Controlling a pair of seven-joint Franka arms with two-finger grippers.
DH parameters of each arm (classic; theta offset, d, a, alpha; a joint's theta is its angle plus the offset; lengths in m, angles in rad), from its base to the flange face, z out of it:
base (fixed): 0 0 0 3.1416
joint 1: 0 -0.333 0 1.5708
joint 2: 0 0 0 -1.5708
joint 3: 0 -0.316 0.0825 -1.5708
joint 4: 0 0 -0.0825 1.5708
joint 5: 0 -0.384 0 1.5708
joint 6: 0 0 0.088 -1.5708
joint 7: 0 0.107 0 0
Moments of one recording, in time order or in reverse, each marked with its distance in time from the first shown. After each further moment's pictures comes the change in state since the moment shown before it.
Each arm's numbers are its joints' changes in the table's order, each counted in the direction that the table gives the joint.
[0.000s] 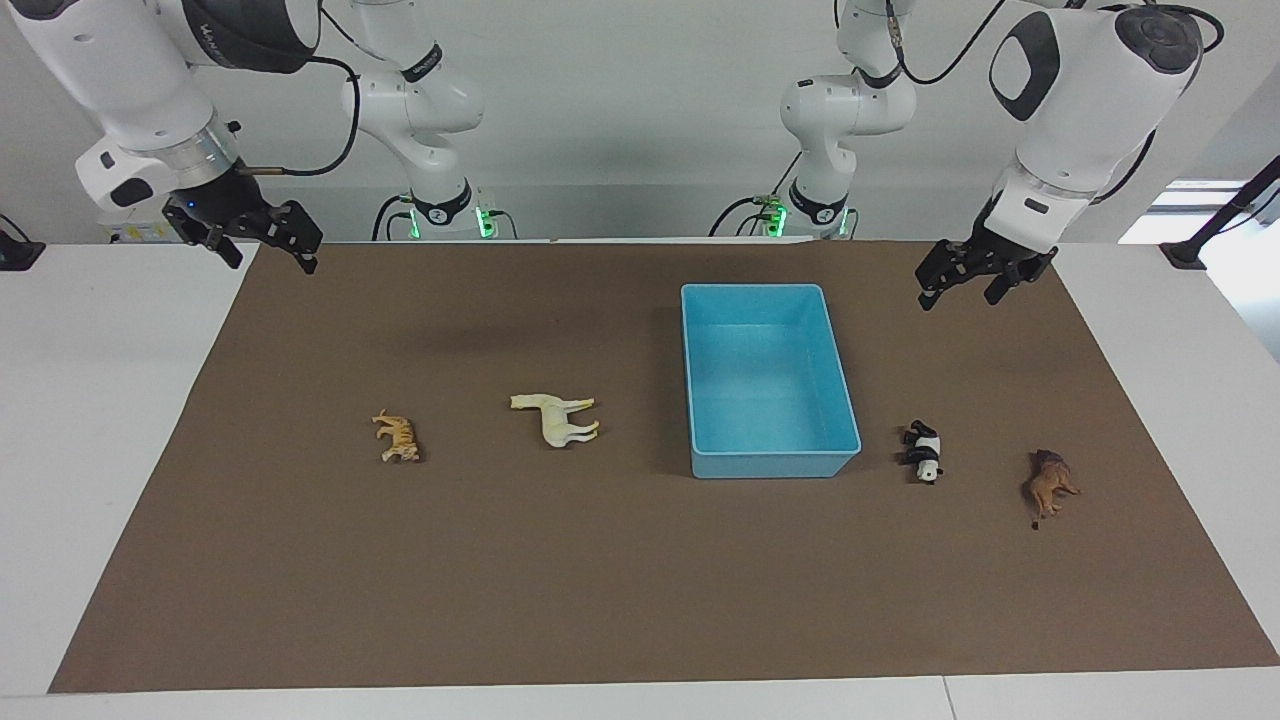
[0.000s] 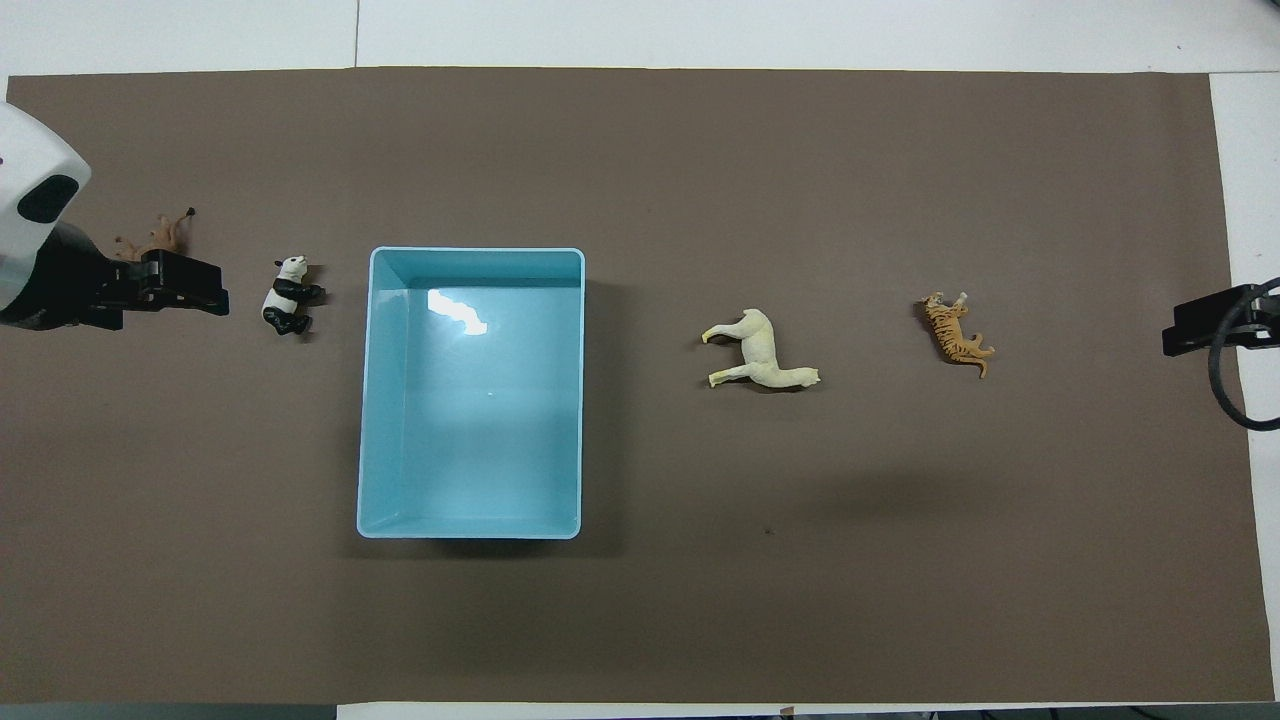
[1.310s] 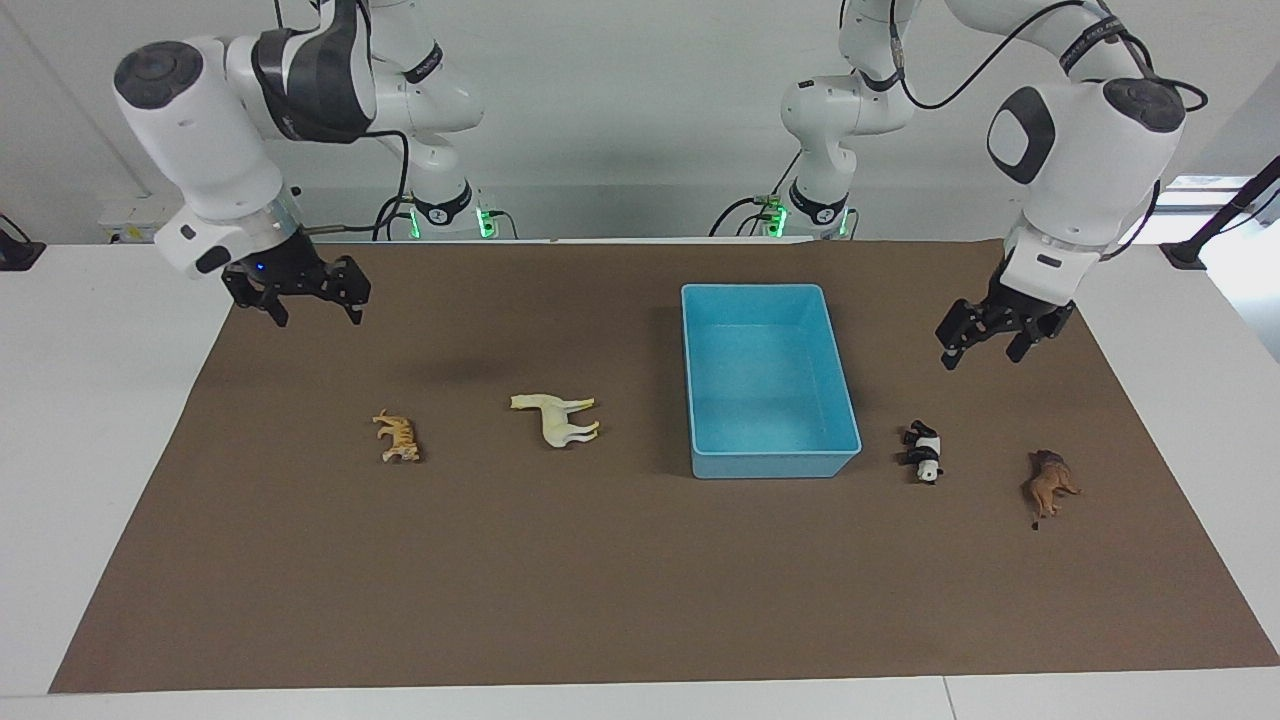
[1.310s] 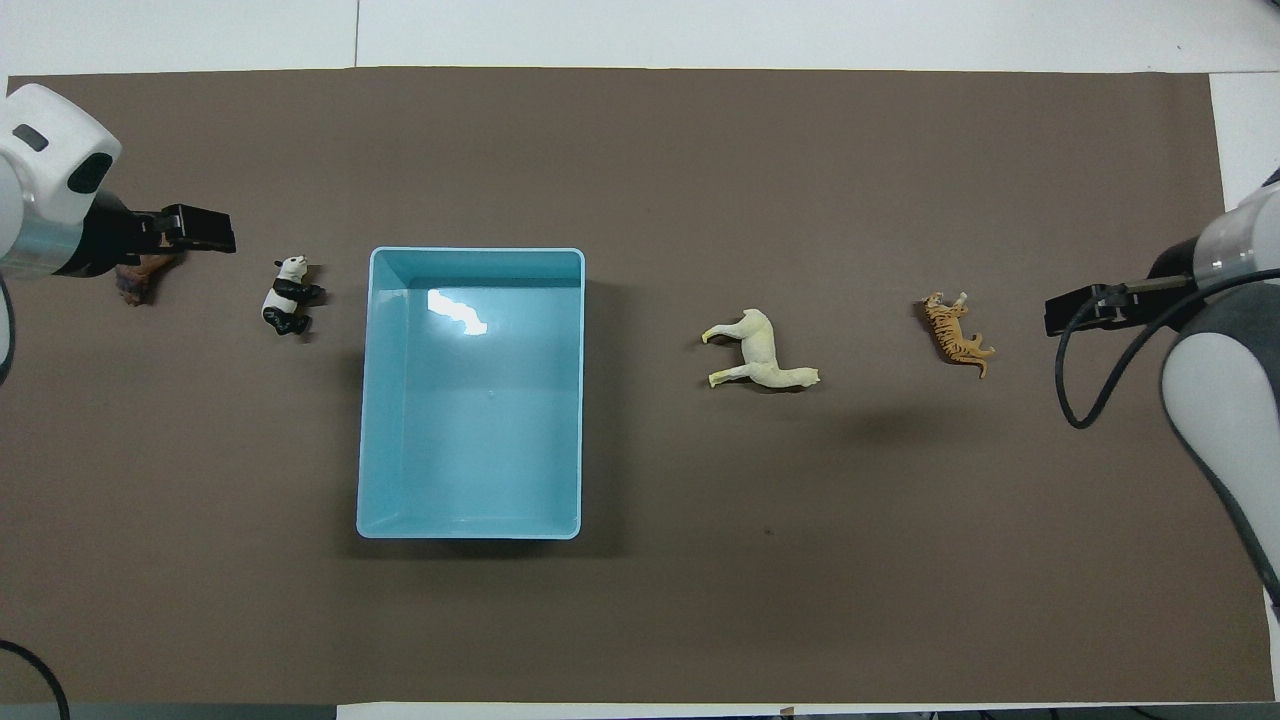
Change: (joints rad) left arm -0.047 0.127 -0.004 -0.089 -0.036 -0.396 0.048; right arm -0.069 0.068 -0.015 -0.194 0.000 -0.323 -0.105
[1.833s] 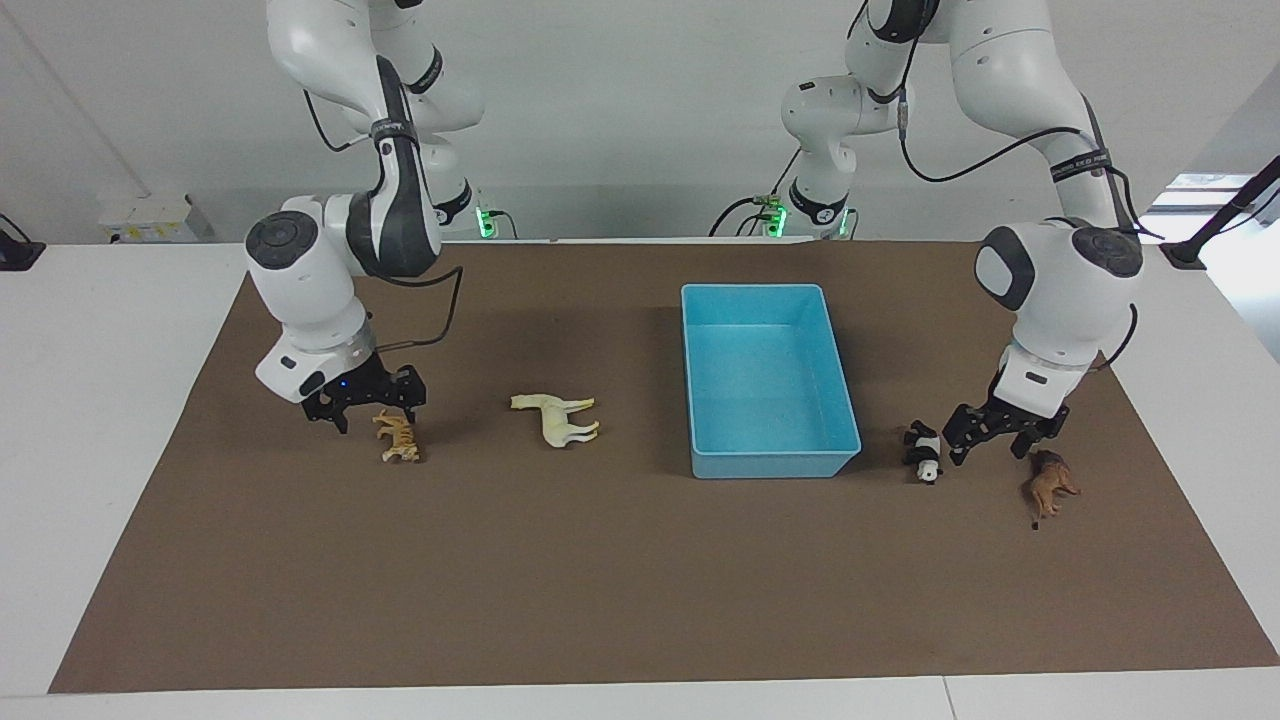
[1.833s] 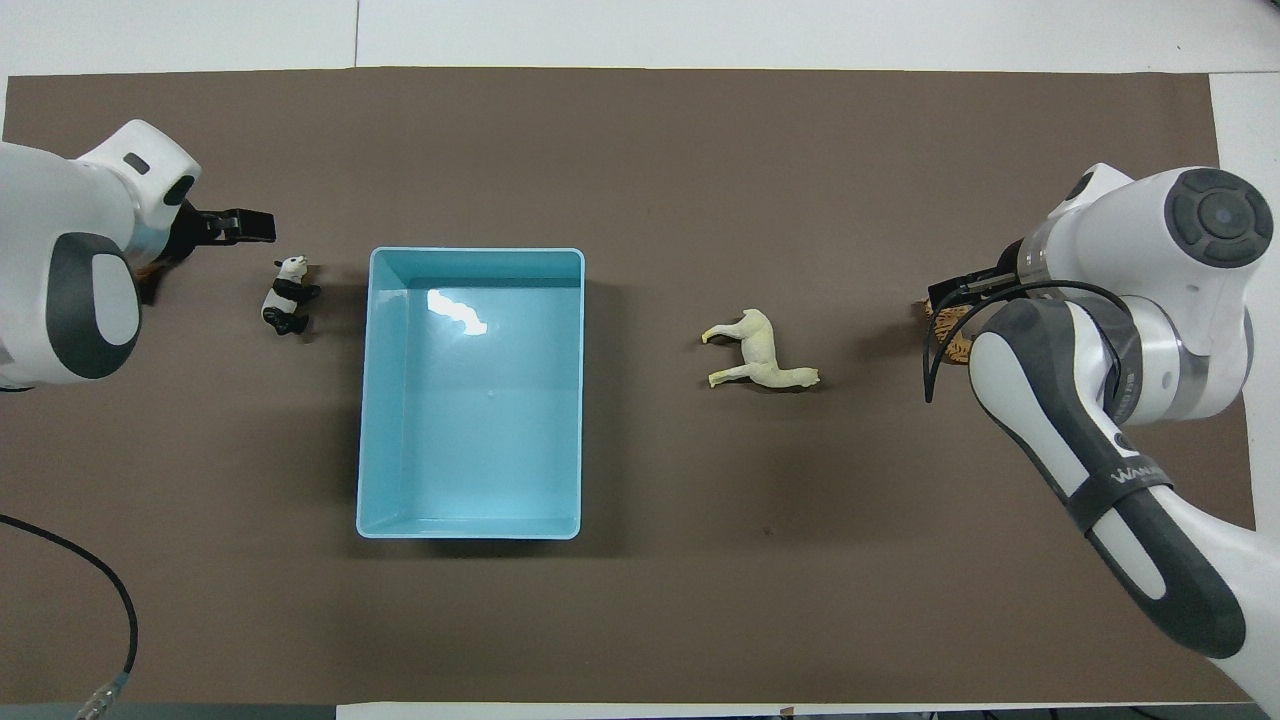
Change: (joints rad) left arm -0.041 0.217 0.010 -0.059 -0.013 -0.308 0.085; right arm -0.051 0.215 0.001 -0.124 0.000 -0.443 -0.033
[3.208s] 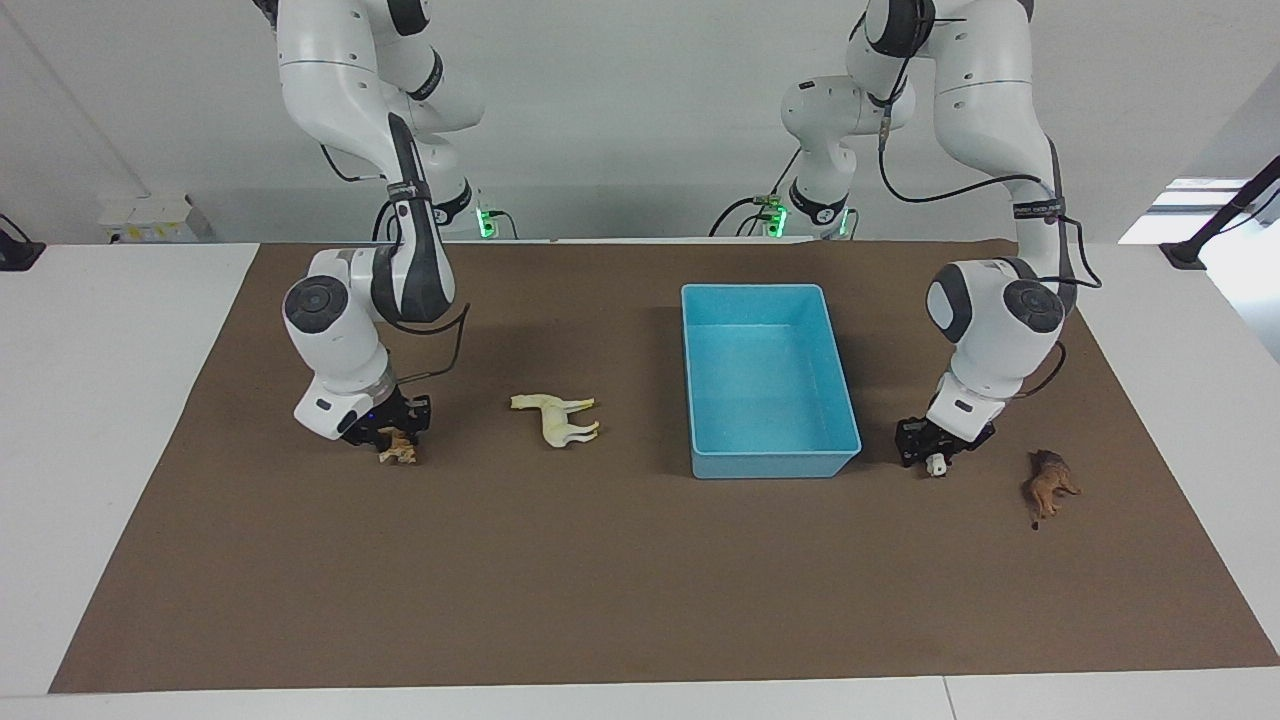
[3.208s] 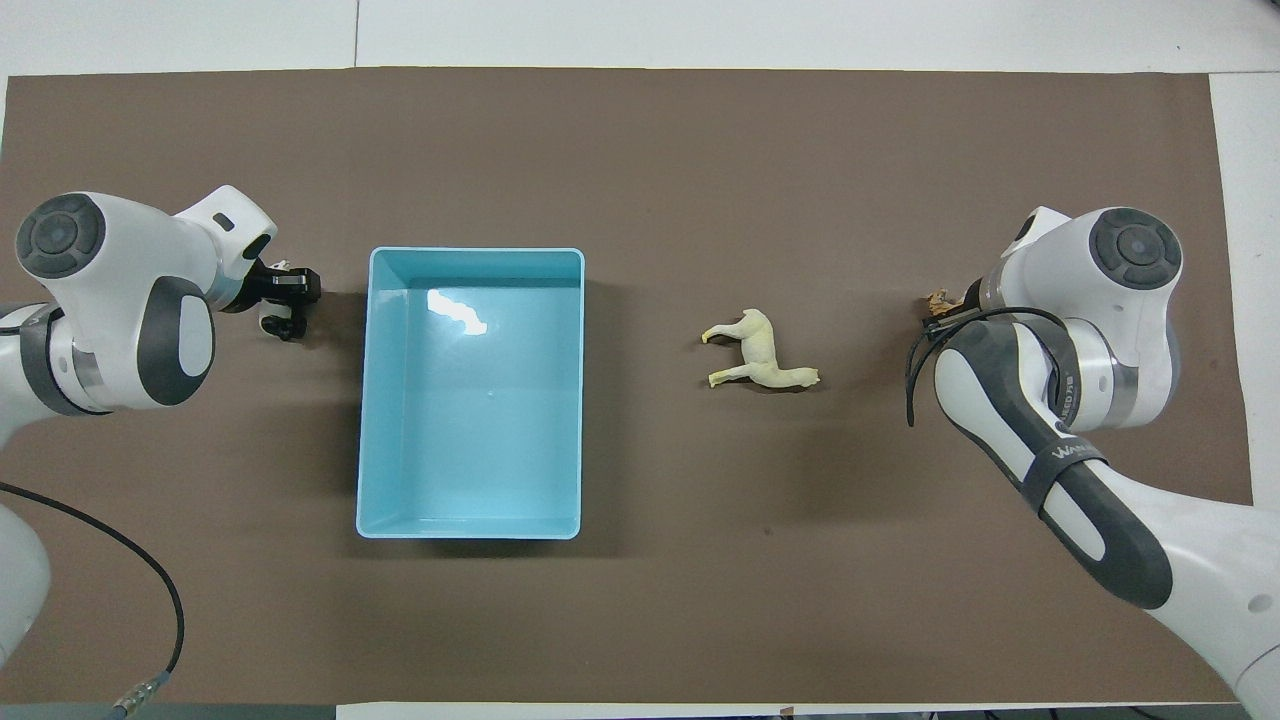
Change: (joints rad) left arm 0.018 0.038 0.001 -0.101 -0.008 -0.013 0.000; right arm 0.003 0.081 0.000 -0.064 -0.001 -0.063 -0.088
